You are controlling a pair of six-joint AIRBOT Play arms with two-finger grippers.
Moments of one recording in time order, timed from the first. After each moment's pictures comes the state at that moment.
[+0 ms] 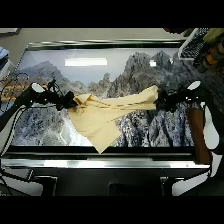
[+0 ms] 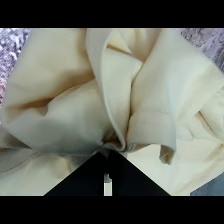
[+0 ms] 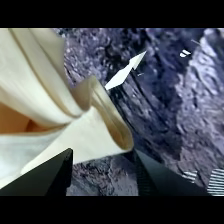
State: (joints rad) left arm 0.00 -1.72 1.34 0.91 -1.04 -1.66; right arm -0.19 -1.80 1.45 -0.98 1.18 1.82
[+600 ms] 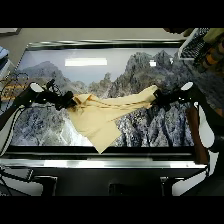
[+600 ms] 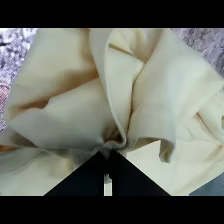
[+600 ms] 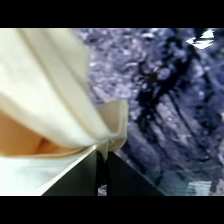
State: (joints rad) left arm 0.01 -1.71 1.35 0.91 -1.03 -1.65; right arm -0.15 -1.81 1.45 -0.93 1.10 1.80
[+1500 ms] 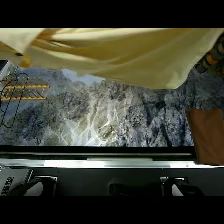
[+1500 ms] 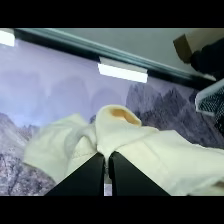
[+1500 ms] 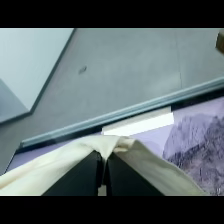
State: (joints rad) left arm 0.21 -1.06 2.03 1.07 -1.38 -1.75; right arm -0.15 -0.88 1.78 -1.14 1.03 1.78
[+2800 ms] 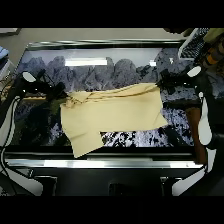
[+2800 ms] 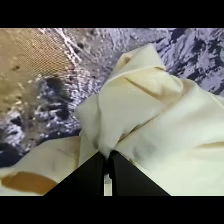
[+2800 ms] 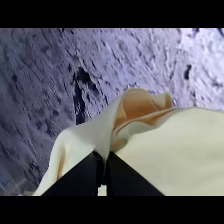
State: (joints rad) left arm 0.08 -1.86 1.64 1.05 -1.13 -1.72; right arm -0.15 -1.89 1.72 -0.92 0.96 2.04
